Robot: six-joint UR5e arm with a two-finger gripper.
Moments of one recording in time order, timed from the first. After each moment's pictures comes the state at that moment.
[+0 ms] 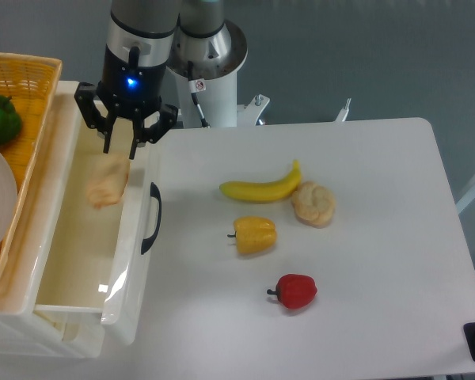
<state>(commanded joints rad) 2.27 -1.59 -1.50 -1.45 1.20 0.29</state>
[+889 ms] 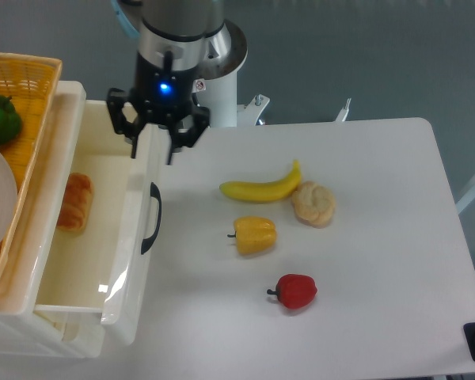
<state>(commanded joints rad) 2.40 -1.60 -1.50 -1.42 1.27 0.34</state>
